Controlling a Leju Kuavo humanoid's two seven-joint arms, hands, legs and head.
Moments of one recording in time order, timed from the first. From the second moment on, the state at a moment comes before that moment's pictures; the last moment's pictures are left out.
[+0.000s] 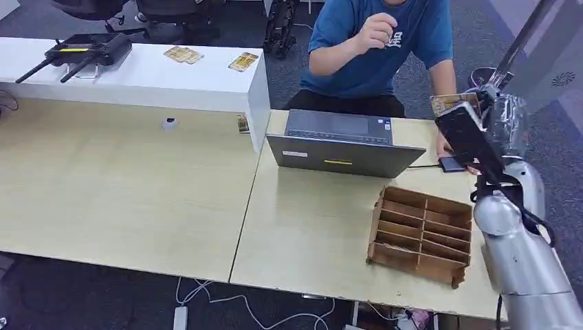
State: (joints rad) left arm -0.15 -0.05 -1.47 -0.12 1.44 0.25 0.06; right arm -0.74 -0.19 0.31 -1.18 0.44 -0.22 0.03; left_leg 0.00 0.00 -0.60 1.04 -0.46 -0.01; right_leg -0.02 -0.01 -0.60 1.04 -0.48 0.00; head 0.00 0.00
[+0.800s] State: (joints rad) left arm -0.15 -0.05 -1.47 -0.12 1.47 0.25 0.05; right arm -0.76 -0.15 0.24 -1.14 -0.31 -0.19 -0.06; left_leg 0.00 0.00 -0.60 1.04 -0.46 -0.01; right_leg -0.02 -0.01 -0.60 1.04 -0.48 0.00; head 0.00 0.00
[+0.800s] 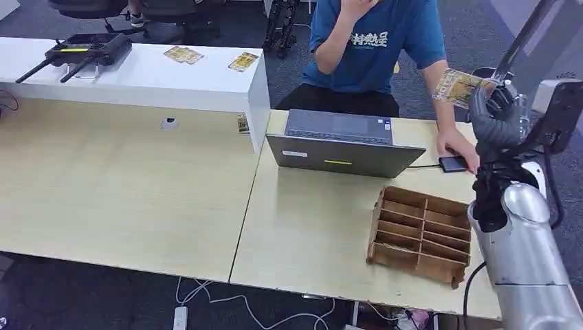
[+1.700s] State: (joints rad) left arm -0.15 -0.05 -1.47 -0.12 1.48 0.25 0.05; right arm -0.61 -0.30 0.10 -1.15 -0.29 -0.22 -0.11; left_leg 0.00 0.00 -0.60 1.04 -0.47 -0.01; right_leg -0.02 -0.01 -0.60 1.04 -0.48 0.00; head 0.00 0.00
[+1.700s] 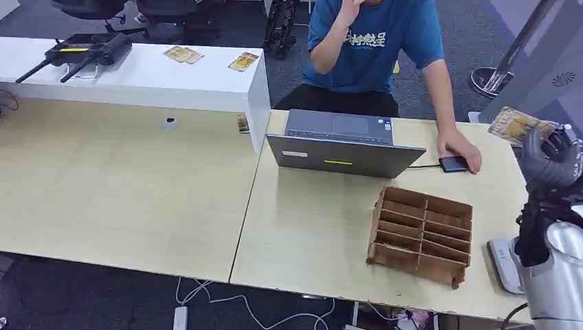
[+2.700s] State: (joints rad) left arm -0.15 -0.05 -1.47 -0.12 1.50 0.25 0.04; right arm -0.48 -0.44 -0.12 -1.09 -0.23 -0.22 -0.11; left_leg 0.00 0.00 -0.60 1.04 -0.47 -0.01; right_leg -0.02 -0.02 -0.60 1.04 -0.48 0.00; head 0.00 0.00
